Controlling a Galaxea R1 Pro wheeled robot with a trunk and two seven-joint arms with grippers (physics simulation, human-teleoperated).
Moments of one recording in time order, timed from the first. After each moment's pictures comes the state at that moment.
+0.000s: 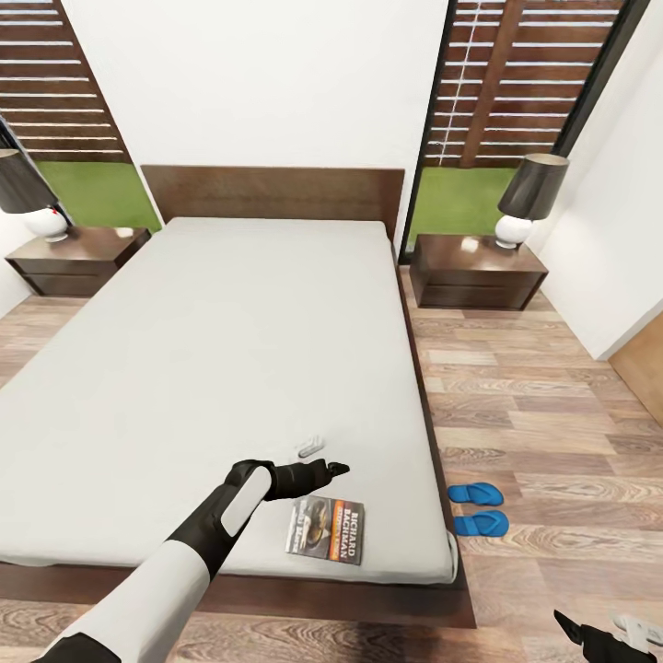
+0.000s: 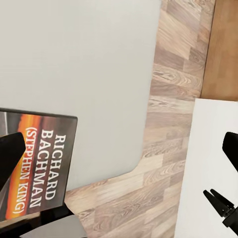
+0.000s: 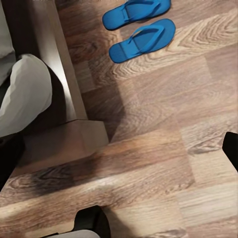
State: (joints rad) left arm -0.73 -0.09 -0.35 -0.73 0.81 0.66 -0.11; right arm -0.47 -0.47 -0.25 0.02 -0.29 -0.25 0.58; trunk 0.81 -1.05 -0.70
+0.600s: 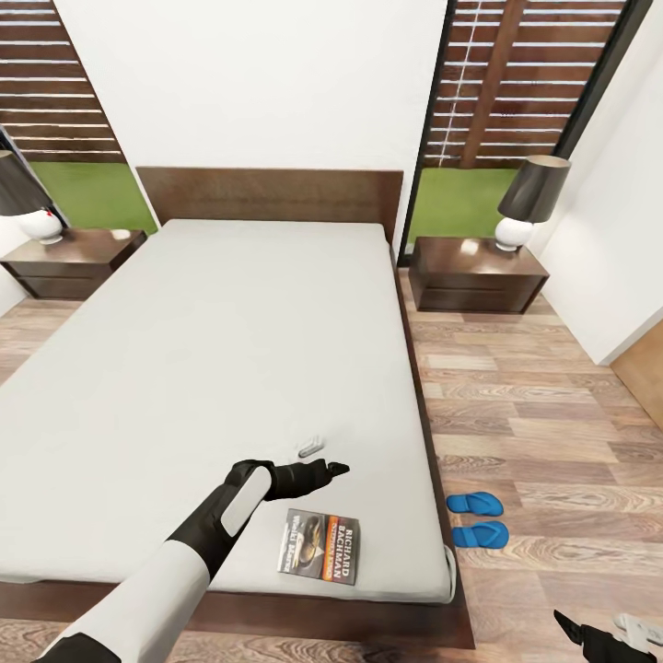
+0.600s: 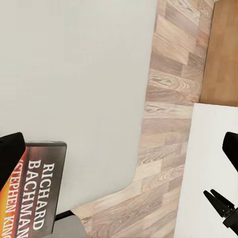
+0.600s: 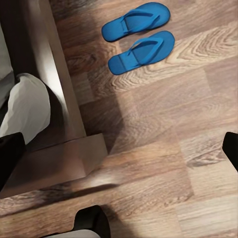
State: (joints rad) left arm -0.73 -0.09 -0.35 -0.73 0.81 0.66 -0.11; right arm -0.47 -0.47 -0.24 0.02 -0.29 -0.25 0.58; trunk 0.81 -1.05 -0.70
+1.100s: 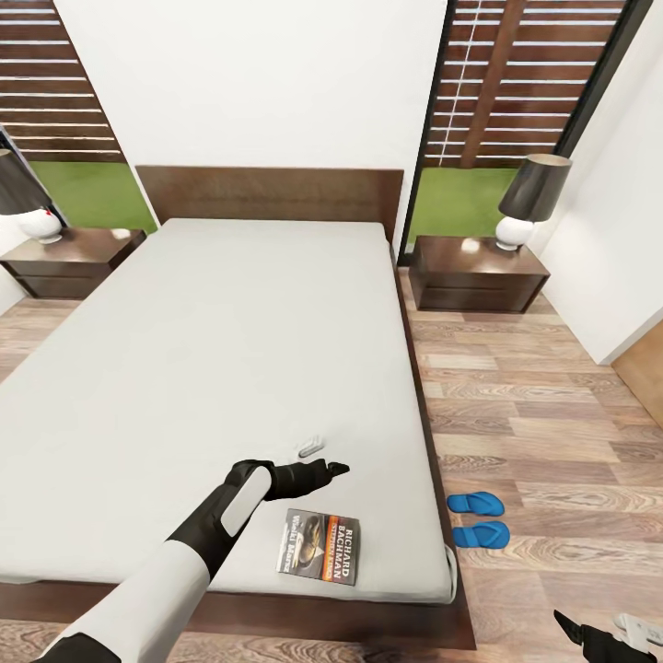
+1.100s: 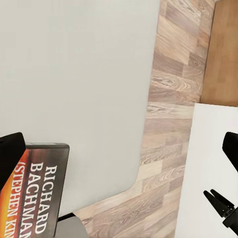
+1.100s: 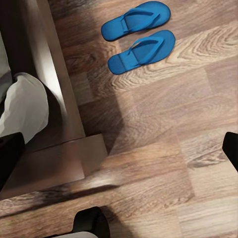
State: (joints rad) left arm -0.73 -0.09 -0.35 -0.73 0.81 0.66 -0.11; right arm -0.47 -0.47 -0.24 0.02 -0.29 -0.25 0.58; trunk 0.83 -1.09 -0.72
